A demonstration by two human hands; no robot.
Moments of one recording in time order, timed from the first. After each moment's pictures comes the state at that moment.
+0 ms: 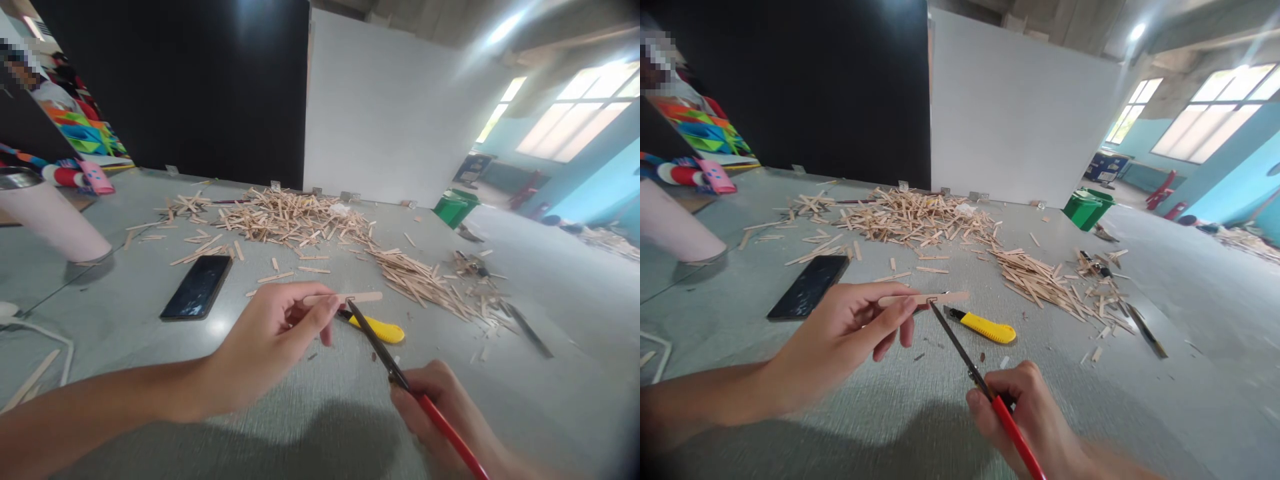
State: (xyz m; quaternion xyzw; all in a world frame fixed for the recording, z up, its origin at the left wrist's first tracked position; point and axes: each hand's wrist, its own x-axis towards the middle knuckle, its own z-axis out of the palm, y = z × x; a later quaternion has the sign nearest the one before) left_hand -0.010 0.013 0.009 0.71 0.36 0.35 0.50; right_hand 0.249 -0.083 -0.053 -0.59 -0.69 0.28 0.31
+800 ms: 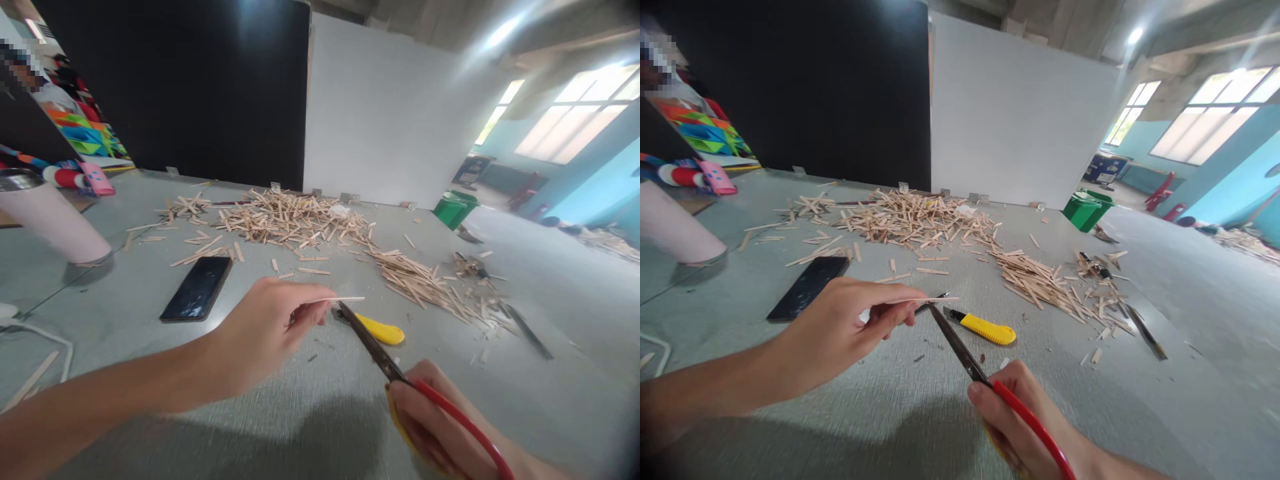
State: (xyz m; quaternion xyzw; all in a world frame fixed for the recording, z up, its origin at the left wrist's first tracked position) left_hand -0.022 0.032 0.007 0.86 0.33 0.30 0.24; right_hand 0.243 -0.079 -0.027 -0.58 -0.56 0.56 0.20
